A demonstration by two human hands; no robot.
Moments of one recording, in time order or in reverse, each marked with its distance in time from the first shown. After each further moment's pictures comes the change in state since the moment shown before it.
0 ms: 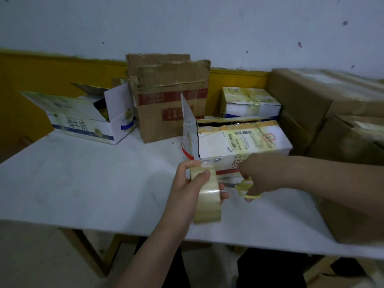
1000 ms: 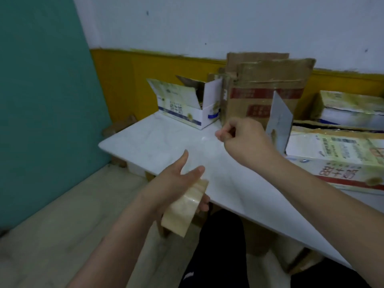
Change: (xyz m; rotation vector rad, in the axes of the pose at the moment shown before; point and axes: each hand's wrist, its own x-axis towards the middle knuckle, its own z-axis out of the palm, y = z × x) left_hand -0.107 0.059 -0.141 0.429 0.255 -0.115; right_hand 0.029 -0.175 -0.085 1.038 0.806 -0.291
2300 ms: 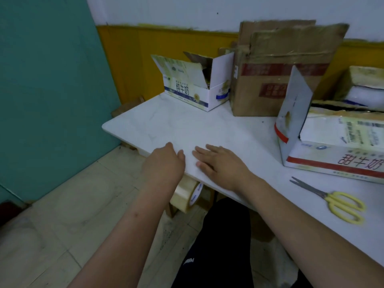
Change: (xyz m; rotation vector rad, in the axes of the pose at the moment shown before) left_hand 0.063 -0.040 -0.005 1.085 0.644 -0.095; right_hand -0.002 0.099 0.119 -0.386 -0.443 -0.419
